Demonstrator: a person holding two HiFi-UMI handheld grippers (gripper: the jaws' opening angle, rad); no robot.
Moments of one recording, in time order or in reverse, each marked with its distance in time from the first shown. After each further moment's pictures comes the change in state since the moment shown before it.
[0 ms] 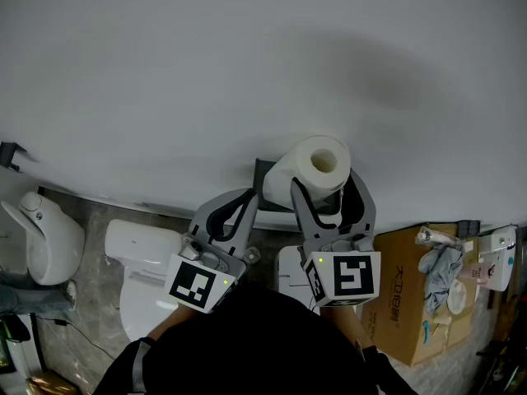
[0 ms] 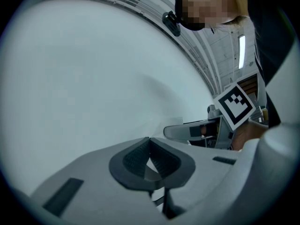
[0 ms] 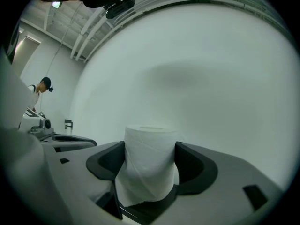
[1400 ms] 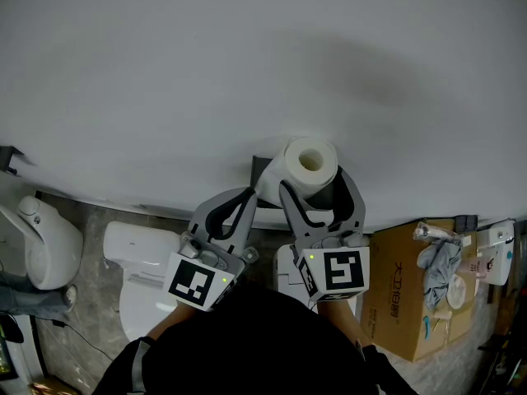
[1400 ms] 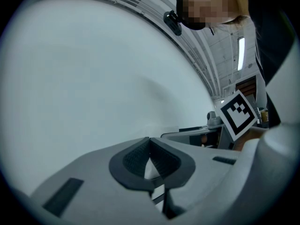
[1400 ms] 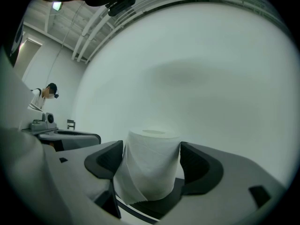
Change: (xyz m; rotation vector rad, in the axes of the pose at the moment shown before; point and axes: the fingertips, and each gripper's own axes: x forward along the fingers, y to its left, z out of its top) left arm -0.002 -0.005 0.000 -0.013 -0.004 -0.018; right arm -0.001 0.011 -0.015 0.011 -0.004 0.025
